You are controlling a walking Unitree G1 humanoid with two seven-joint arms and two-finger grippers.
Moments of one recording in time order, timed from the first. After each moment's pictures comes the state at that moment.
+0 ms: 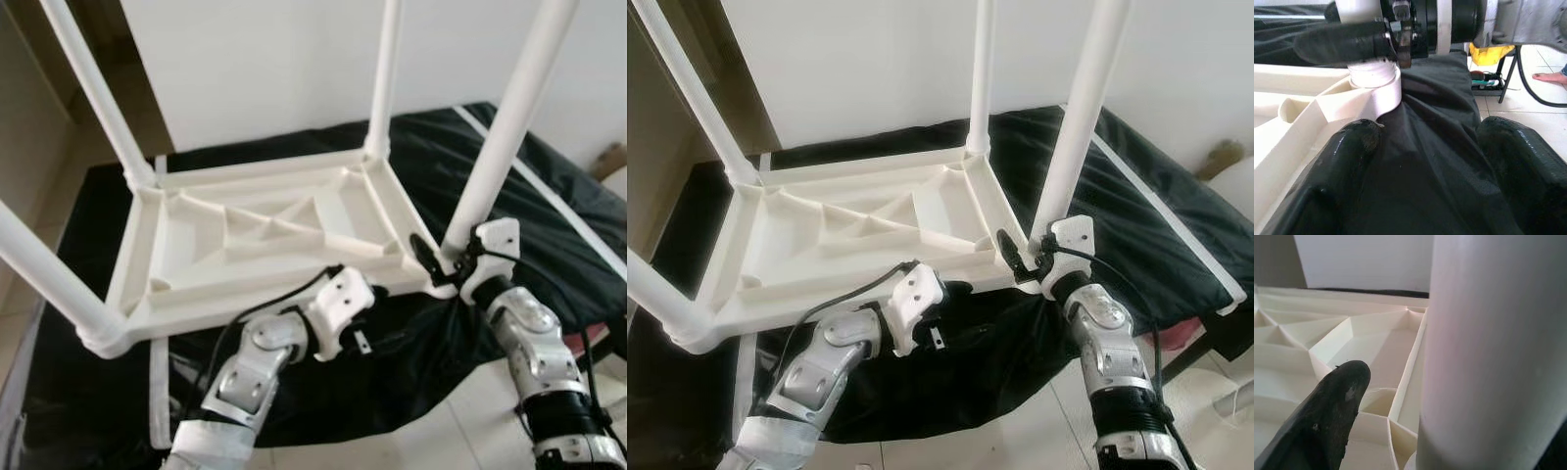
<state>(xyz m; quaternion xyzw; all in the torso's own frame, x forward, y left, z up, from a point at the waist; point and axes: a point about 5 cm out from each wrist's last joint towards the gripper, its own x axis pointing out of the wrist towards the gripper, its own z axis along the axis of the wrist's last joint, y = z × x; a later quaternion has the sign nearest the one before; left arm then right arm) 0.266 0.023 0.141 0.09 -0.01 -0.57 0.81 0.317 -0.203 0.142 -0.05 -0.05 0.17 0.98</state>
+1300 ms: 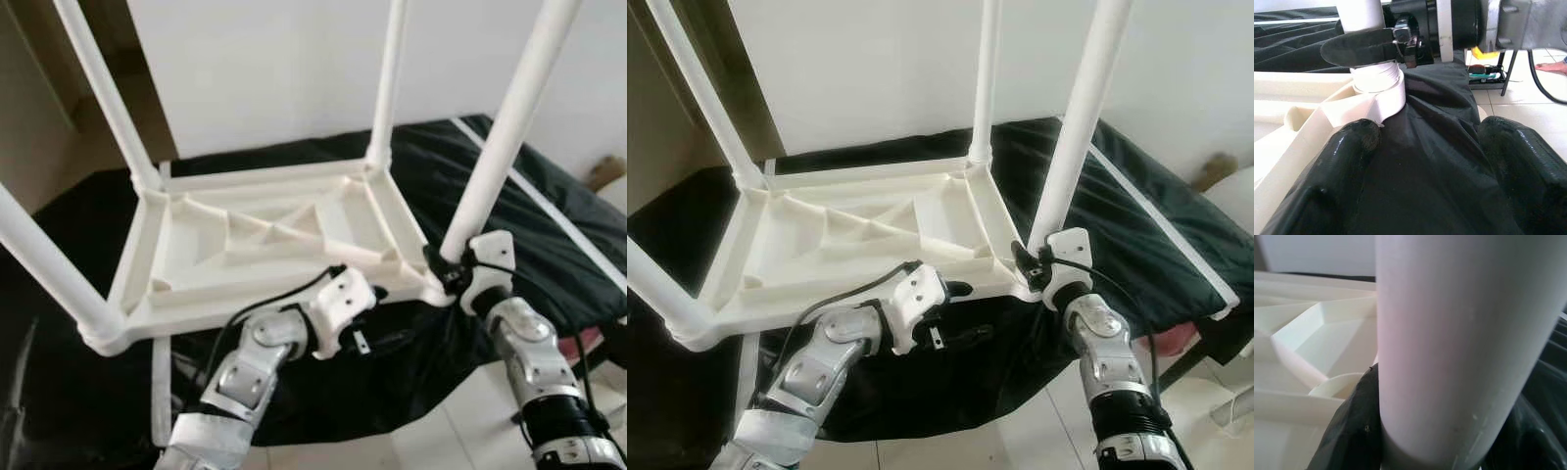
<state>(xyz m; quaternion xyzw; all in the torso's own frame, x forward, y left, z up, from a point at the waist) 0.271 0.022 0.139 0.12 -0.01 -0.58 0.81 0.315 -0.199 0.122 -0.06 -0.01 0.09 0.99</state>
